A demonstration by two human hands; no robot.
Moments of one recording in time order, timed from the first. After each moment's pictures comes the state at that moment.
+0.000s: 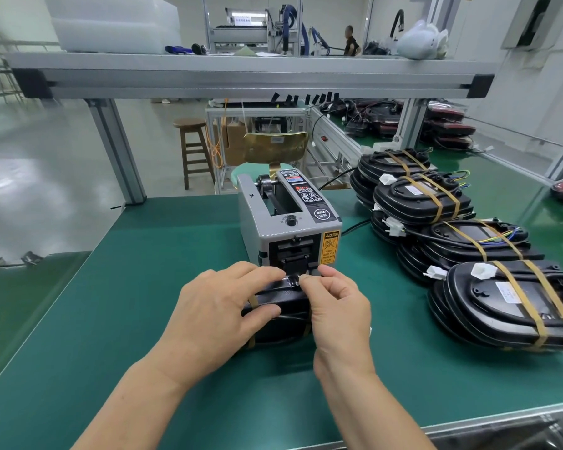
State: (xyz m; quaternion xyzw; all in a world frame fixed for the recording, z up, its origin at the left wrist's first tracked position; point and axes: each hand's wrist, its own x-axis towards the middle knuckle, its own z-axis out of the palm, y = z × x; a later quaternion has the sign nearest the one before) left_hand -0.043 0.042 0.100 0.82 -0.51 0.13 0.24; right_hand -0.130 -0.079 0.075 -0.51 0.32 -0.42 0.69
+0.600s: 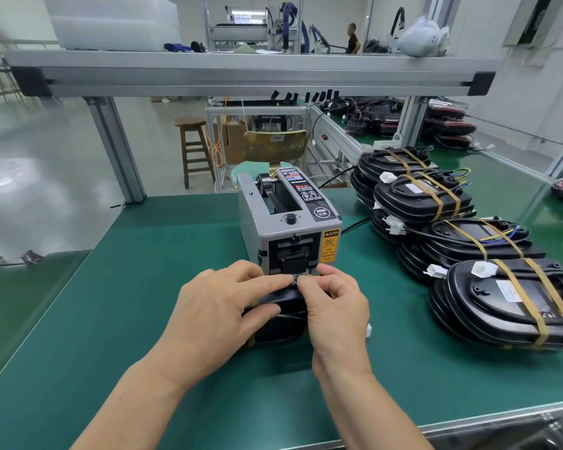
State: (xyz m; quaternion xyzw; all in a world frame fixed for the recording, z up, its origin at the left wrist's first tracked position) left_hand -0.045 0.043 0.103 0.82 -0.51 0.12 0.24; right_hand -0.128 -0.079 0.068 -0.55 0.34 -0.42 0.64
